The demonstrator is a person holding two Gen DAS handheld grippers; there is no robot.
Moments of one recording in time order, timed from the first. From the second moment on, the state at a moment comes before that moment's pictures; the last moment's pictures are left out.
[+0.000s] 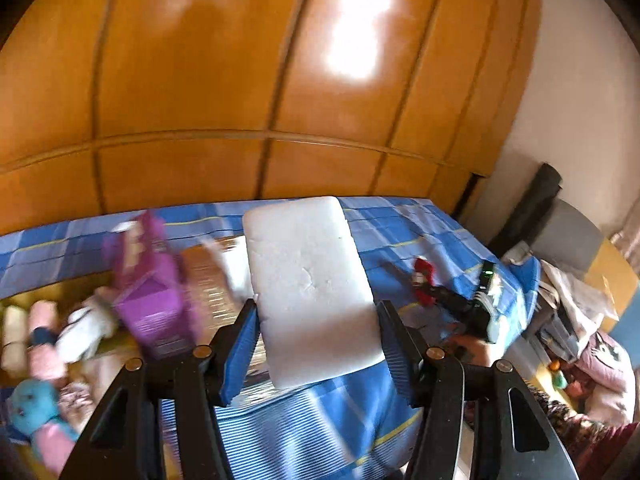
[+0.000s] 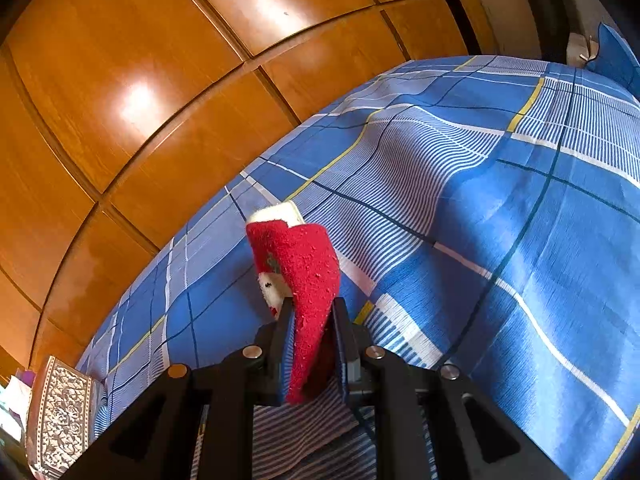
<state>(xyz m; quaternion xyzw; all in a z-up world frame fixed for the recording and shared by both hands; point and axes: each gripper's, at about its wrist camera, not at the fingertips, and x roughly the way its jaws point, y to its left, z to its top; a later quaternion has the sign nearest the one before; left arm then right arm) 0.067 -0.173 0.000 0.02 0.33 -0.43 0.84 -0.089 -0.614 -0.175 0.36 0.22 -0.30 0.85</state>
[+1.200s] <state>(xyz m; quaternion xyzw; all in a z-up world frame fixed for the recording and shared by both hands) 0.137 0.014 -0.079 0.14 0.42 -0.45 0.77 -0.081 -0.608 -0.172 0.34 0.24 -0.32 0.85</state>
